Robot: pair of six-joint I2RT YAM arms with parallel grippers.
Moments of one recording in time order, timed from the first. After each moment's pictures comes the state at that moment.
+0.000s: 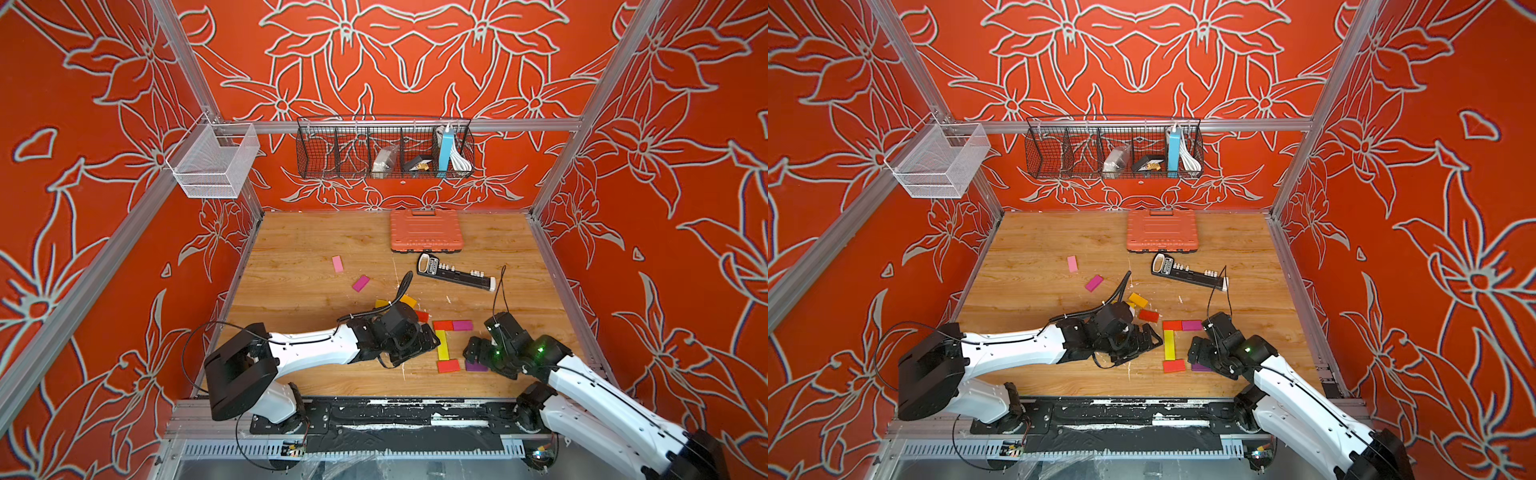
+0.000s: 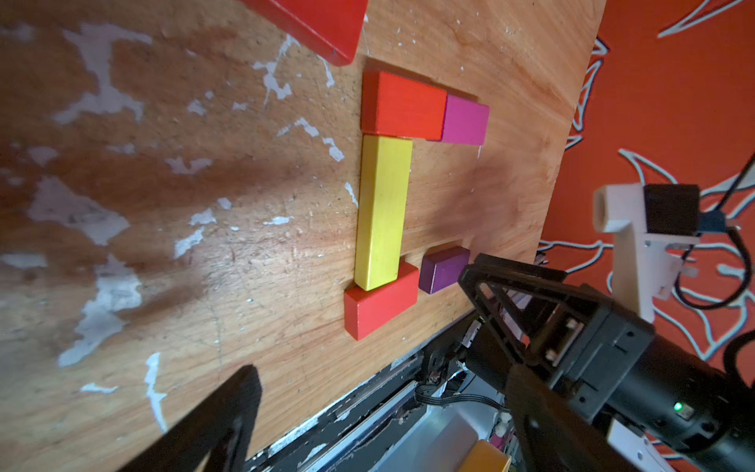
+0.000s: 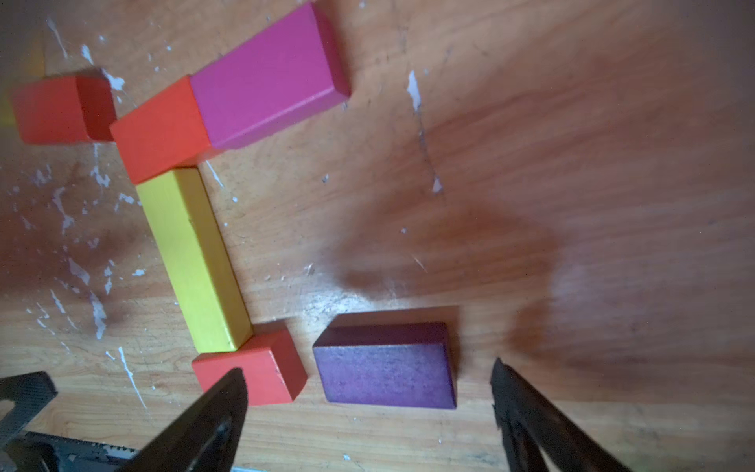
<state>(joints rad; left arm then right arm) -1.00 1.46 0.77 -0.11 0.20 -1.32 0.60 0.77 0.43 -0.85 -0.07 0.87</state>
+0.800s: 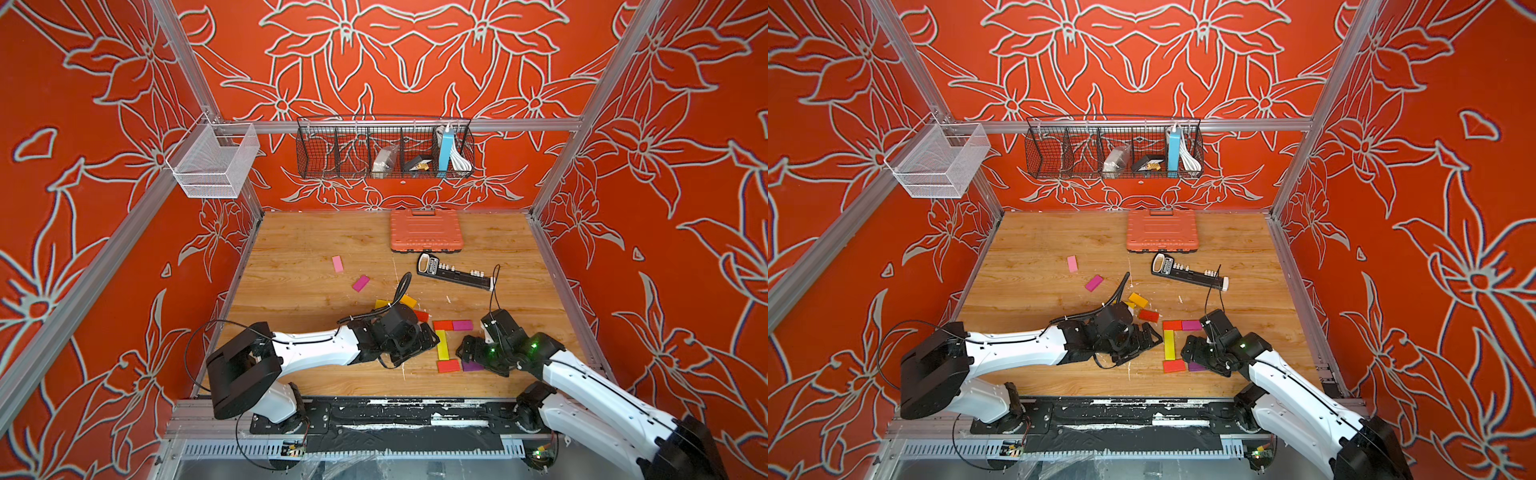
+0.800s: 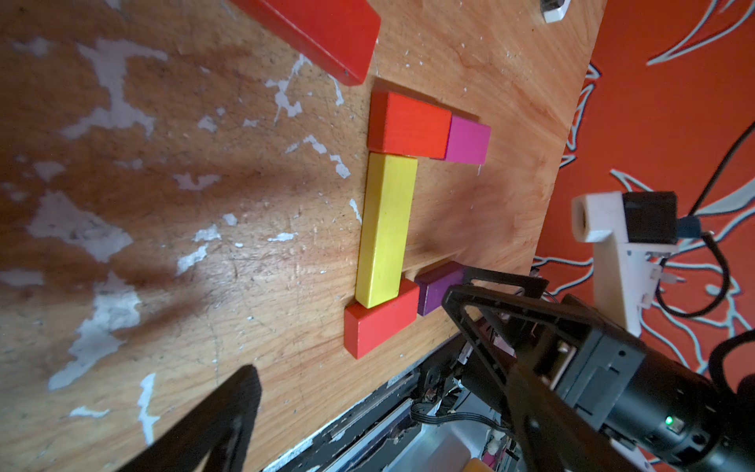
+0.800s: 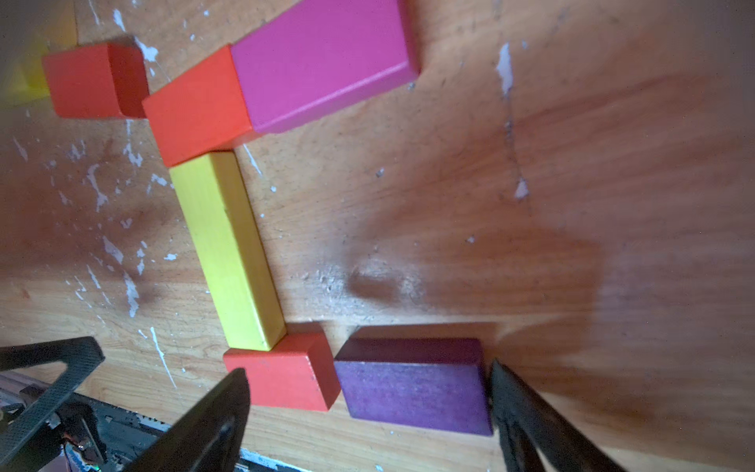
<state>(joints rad) -1.00 1.47 0.75 -0.07 0.18 -1.34 0.58 0.84 0.42 -0.74 -0.17 0.83</state>
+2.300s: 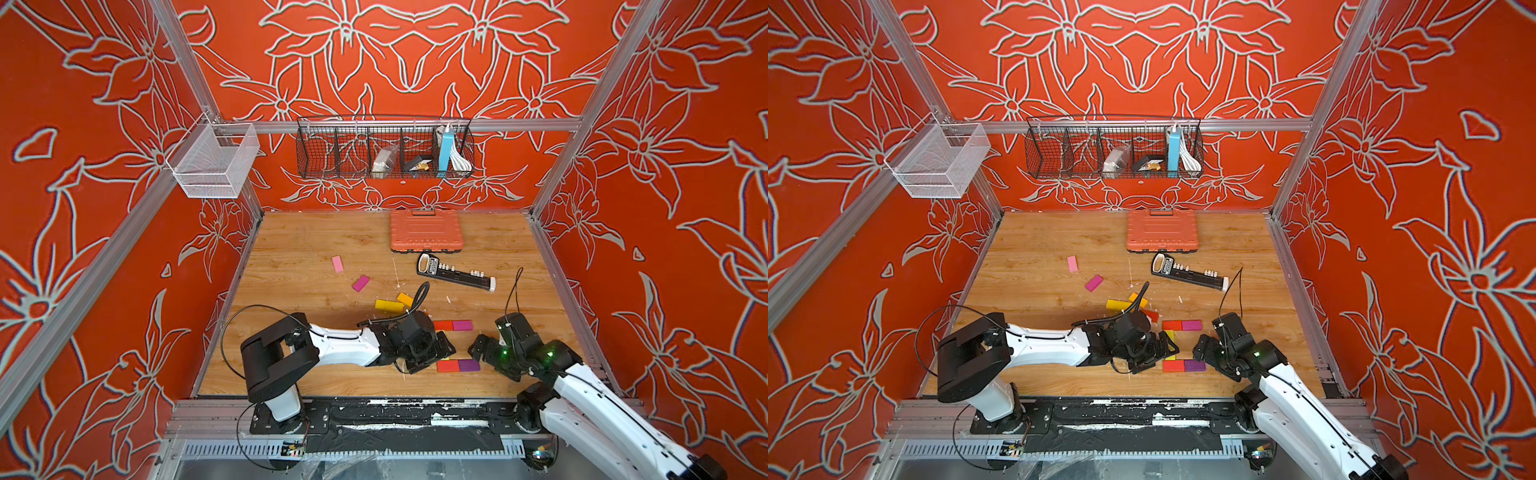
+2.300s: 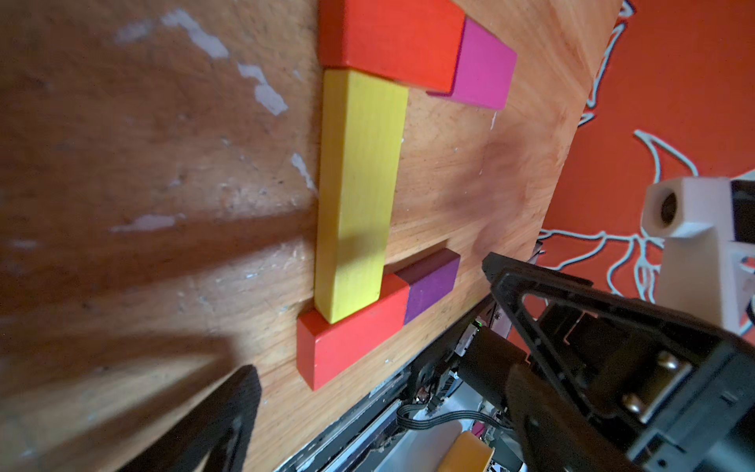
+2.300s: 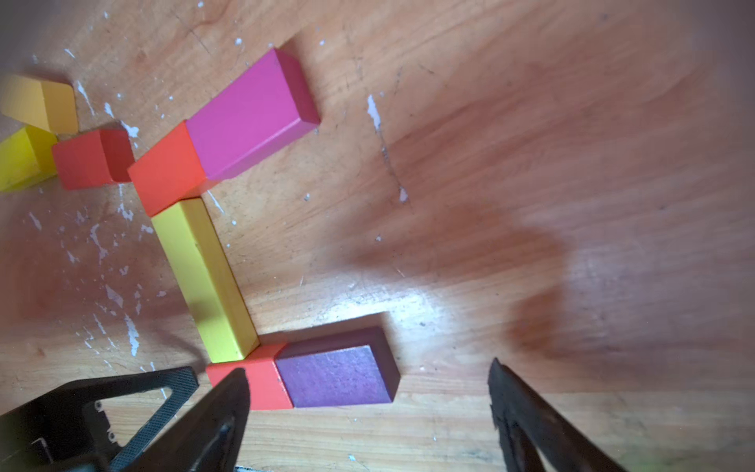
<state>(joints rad) -1.07 1.67 0.82 0.08 0.26 -1.40 0.48 0.69 0.42 -0.89 -0.11 0.87</state>
